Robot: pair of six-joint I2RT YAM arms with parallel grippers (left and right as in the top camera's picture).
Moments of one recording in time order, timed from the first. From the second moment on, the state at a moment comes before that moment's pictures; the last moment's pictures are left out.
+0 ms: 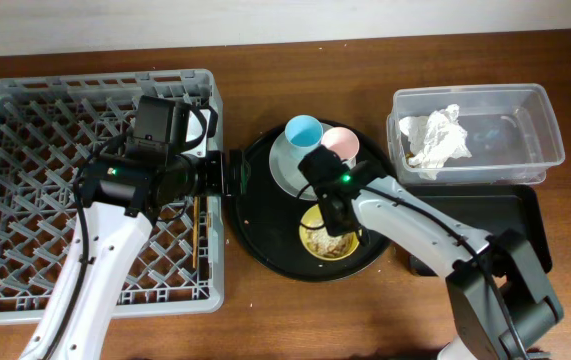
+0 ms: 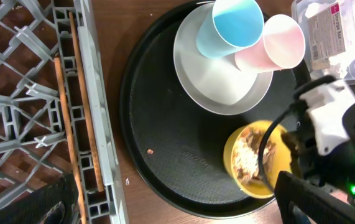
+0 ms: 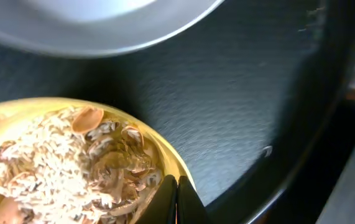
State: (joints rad) left arm -0.26 1.42 1.38 -0.99 0.21 -0.24; right arm 0.56 1.76 1.16 -0.88 0.26 0.34
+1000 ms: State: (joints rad) left arm -0.26 1.42 1.38 -0.99 0.21 -0.24; right arm 0.58 1.69 1.19 -0.90 -0.08 0.20
